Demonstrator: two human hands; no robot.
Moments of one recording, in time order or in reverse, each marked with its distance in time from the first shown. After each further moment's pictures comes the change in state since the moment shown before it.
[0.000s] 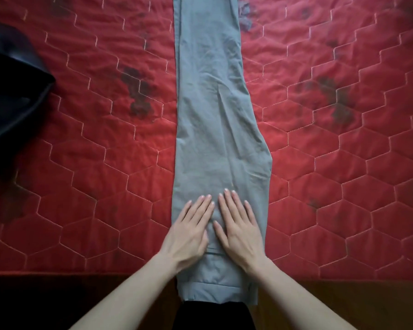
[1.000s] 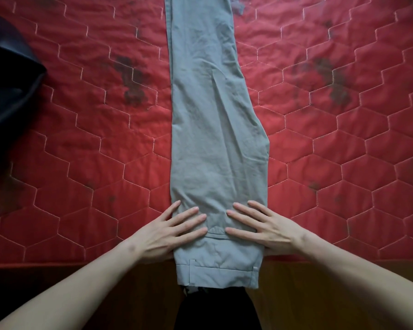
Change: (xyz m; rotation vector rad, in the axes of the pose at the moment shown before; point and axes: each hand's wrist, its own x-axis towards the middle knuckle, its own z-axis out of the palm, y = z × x) left_hand -0.047 -0.062 -0.006 0.273 -0.131 0.575; right_hand -0.029 0.099 -0.020 -0.236 -0.237 -0.810
